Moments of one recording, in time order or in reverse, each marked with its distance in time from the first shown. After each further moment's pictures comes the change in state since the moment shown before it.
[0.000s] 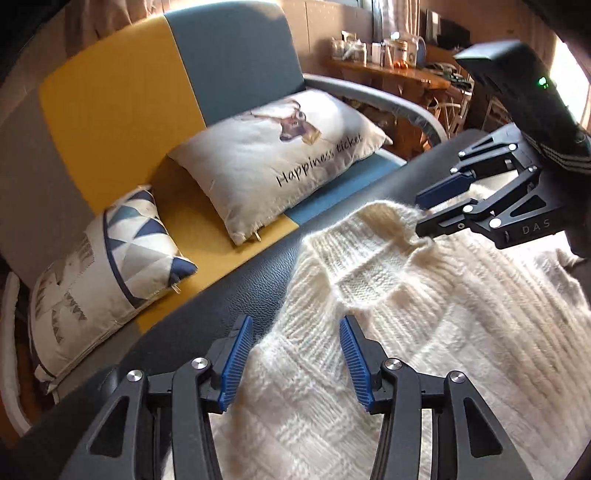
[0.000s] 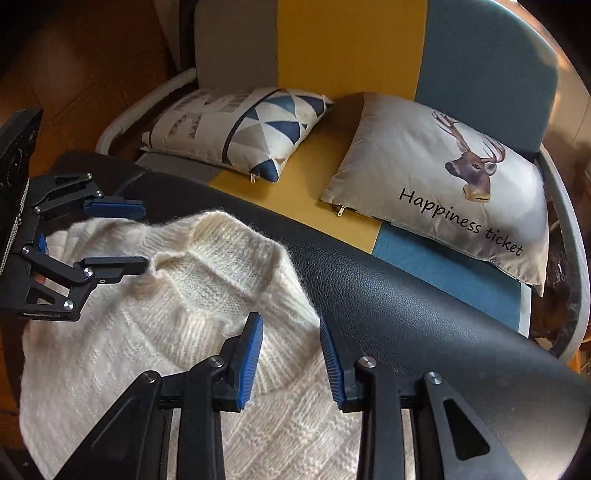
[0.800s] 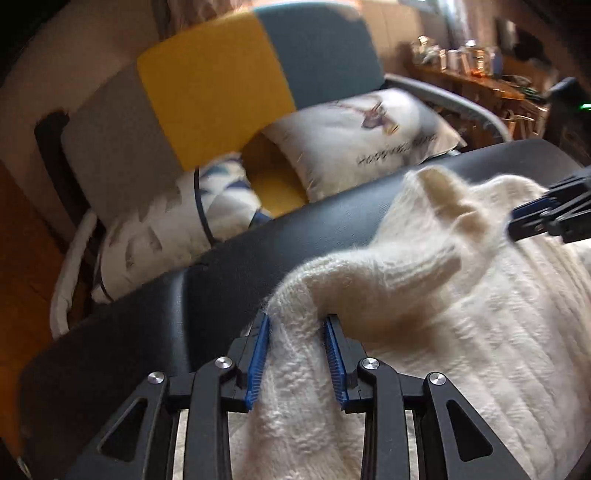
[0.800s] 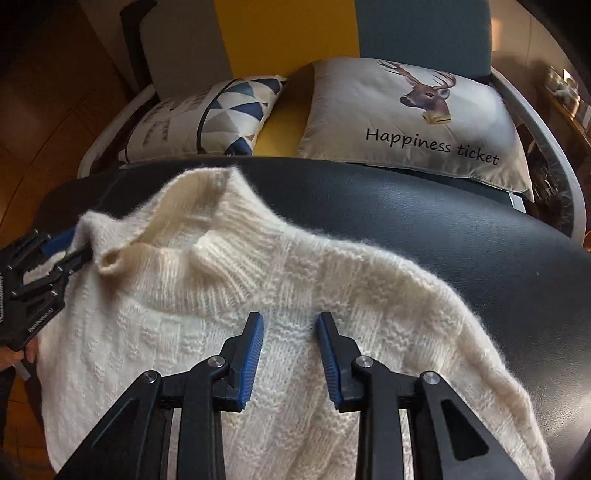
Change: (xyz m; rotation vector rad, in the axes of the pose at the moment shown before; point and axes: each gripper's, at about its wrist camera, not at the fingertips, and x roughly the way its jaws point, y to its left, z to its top) left arm -0.053 -0.008 -0.073 -0.221 -0.030 0.298; right arm -0.017 -0.016 -0.061 0.296 -0.001 0.022
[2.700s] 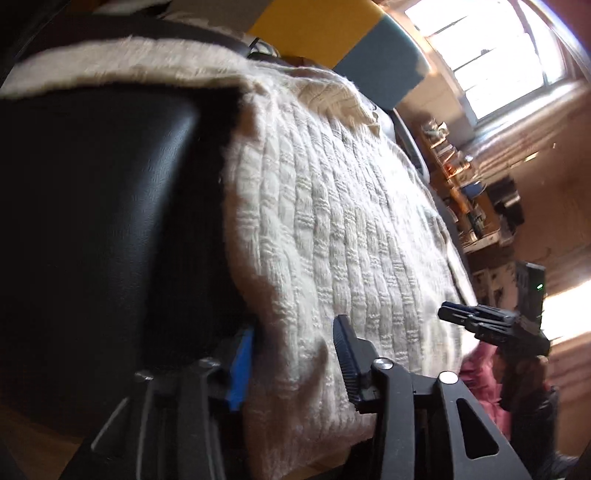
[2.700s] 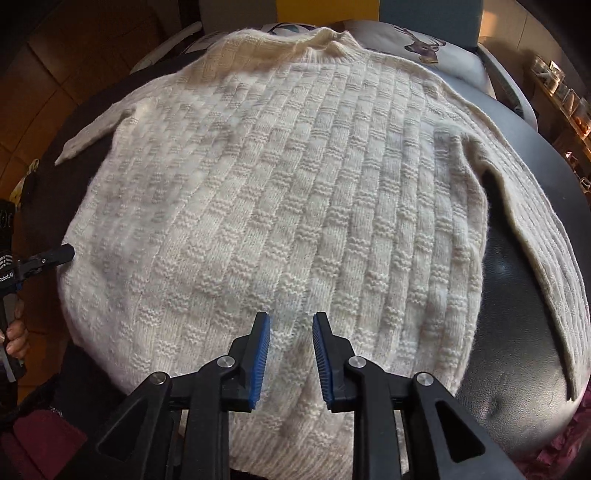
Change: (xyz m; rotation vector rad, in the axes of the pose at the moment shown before) left arm -0.197 -0.010 -0.298 -0.680 0.131 -0.560; right arm -0.182 -0.003 -0.268 -0.106 0.163 -0.028
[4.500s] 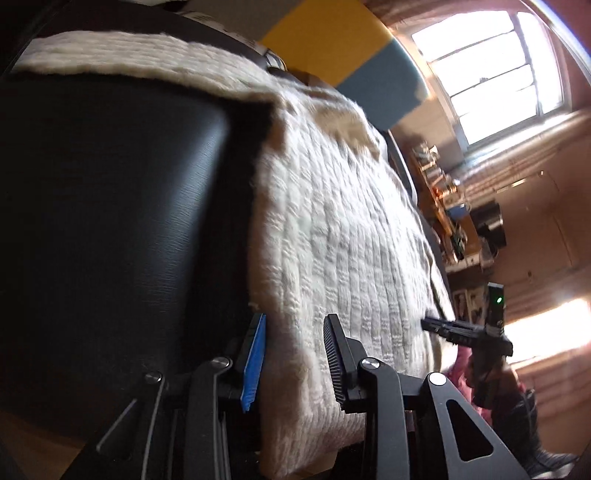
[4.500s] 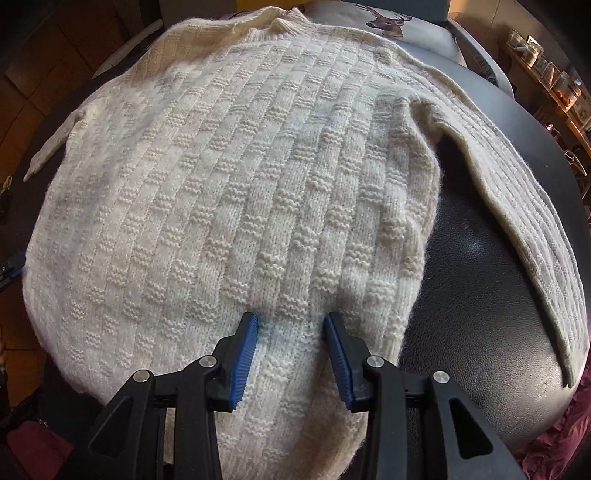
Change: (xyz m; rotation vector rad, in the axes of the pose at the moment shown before) left arm 0.007 0.031 0.025 -0.035 -0.038 -0.093; right arm 0.073 0.049 0.006 0.083 0.041 -0.077
